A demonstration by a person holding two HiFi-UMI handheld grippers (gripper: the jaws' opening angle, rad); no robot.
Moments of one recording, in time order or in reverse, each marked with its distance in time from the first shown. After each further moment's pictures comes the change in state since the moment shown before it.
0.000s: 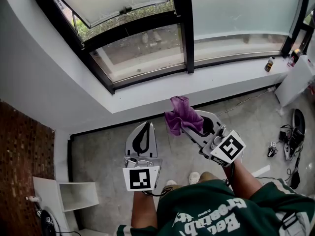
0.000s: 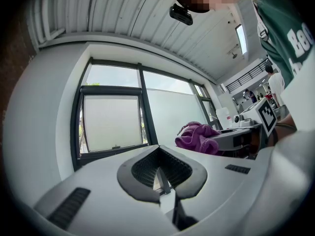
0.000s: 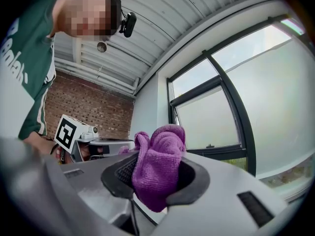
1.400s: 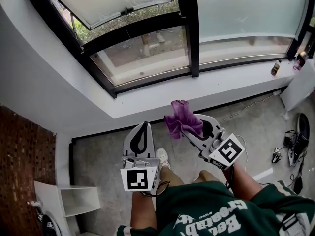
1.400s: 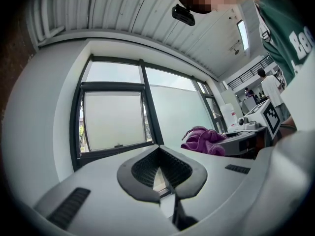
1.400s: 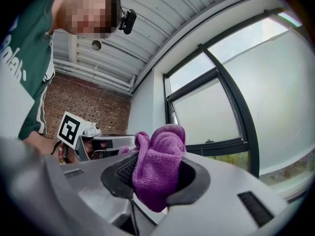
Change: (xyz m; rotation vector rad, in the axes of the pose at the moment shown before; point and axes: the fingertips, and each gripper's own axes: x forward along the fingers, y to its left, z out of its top) left arm 0.051 0.020 -0.019 0.016 0.013 0.022; right arm 0.024 -0.045 -0.031 0.037 0.003 0.006
